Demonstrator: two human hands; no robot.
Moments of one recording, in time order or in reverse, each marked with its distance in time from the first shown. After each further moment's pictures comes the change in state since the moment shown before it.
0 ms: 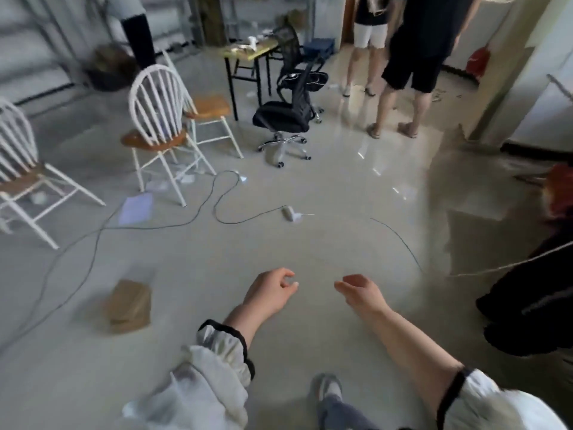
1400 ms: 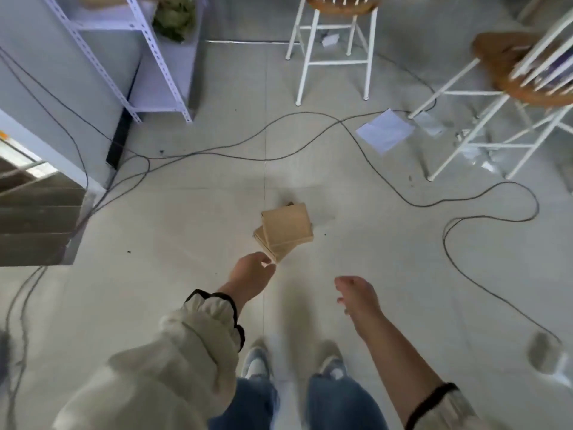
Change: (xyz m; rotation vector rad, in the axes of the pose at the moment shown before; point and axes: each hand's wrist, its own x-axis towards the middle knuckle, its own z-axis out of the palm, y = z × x) left_hand 0.172 -0.573 -0.210 -0.504 0.521 -1.043; right_hand 0.252 -0.160 0.683 -0.571 -0.802 -0.166
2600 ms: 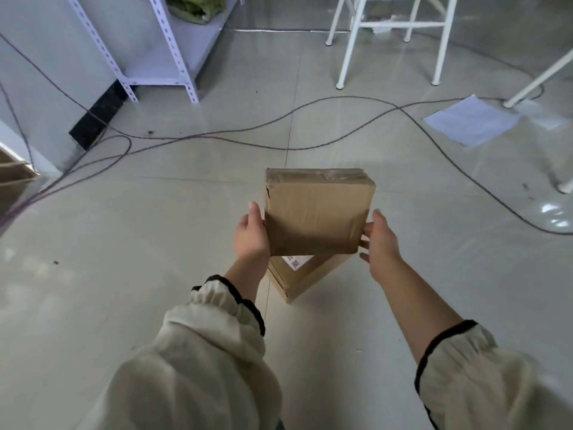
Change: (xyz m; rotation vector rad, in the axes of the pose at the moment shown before) left_hand 0.378 -0.086 0.141 -1.031 0.564 -0.078; right_hand 0.432 0.034 0.163 0.318 -0.001 -0.156
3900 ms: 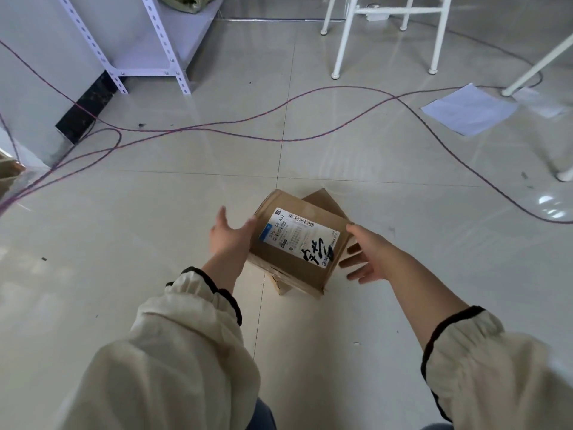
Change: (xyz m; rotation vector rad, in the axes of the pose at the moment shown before) left_hand 0.024 -0.022 -0.025 0.322 0.004 0.031; right_hand 0.002 0.009 -0.020 -0.498 -0.347 0.256
